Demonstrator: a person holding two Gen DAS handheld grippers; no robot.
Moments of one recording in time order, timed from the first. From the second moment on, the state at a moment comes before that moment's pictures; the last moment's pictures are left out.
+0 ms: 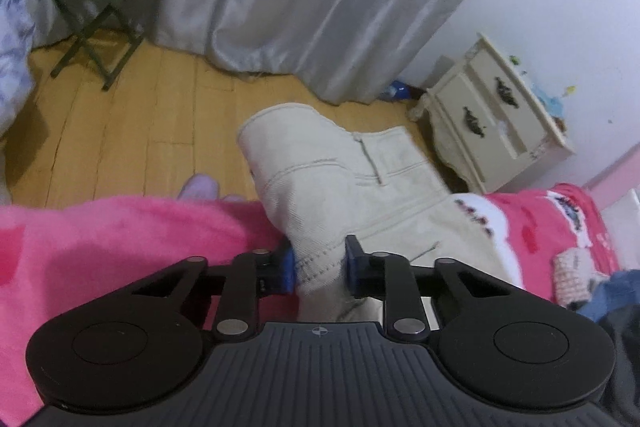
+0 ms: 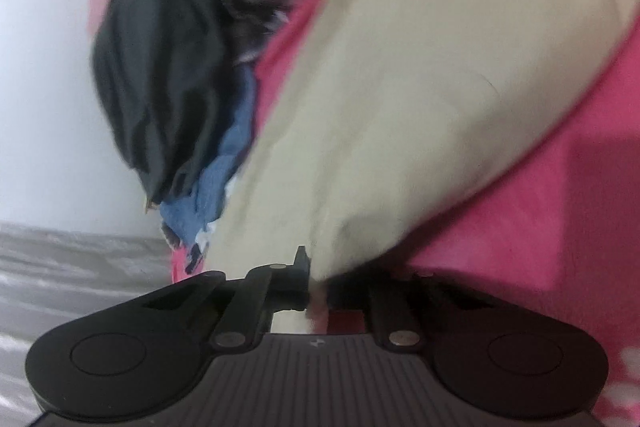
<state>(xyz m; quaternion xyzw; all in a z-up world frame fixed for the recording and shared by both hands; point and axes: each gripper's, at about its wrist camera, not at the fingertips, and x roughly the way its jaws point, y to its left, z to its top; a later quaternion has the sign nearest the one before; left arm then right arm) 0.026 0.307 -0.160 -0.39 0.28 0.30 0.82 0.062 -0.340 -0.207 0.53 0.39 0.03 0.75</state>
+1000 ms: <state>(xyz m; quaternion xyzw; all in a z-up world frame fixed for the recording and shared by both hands) -0.161 0.317 -0.154 -0.35 0.40 0.27 0.80 -0.105 -0.344 -0.142 0.20 0.54 0.04 0.82</state>
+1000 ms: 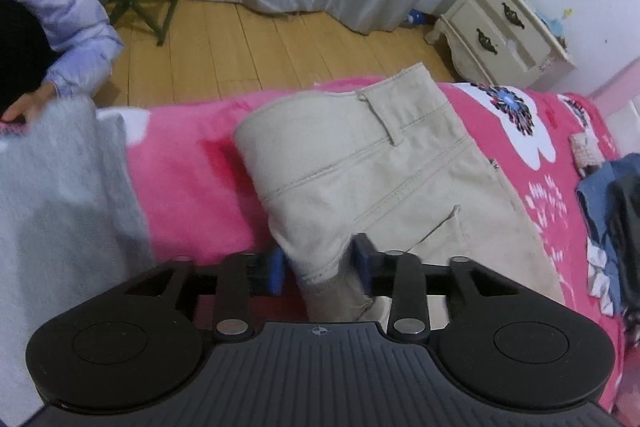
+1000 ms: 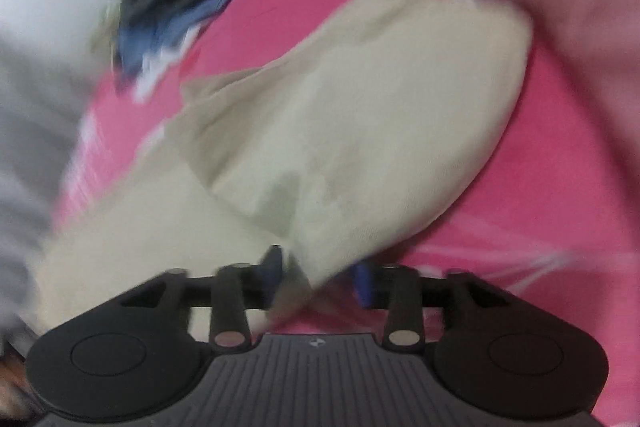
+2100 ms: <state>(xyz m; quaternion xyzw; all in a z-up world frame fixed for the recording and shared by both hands) -0.032 0.349 -0.171 -0.16 0.38 0.14 0.90 0.064 0.164 -0.152 -0.24 0.37 0.53 0.73</state>
